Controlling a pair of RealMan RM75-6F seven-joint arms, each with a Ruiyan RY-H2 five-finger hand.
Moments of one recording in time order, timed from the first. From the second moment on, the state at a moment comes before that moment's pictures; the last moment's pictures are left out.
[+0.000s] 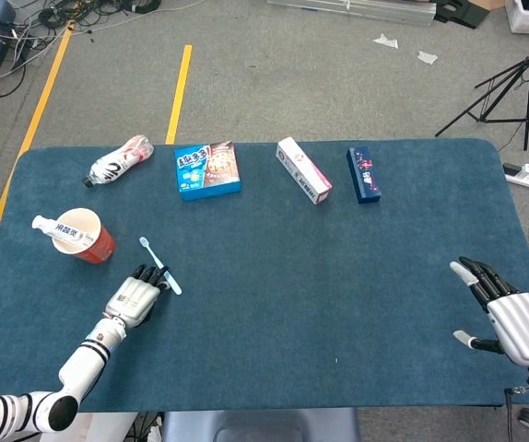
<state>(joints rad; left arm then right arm) -0.74 -1.39 0.05 -1.62 0.89 0.92 0.67 0.13 -0.99 -0.01 -1.56 -1.69 1.49 0.15</state>
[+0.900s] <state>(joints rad) -0.77 -1.44 0.03 -1.56 0.89 0.92 0.66 0.14 -0.99 -0.02 -1.56 -1.69 1.49 0.16</state>
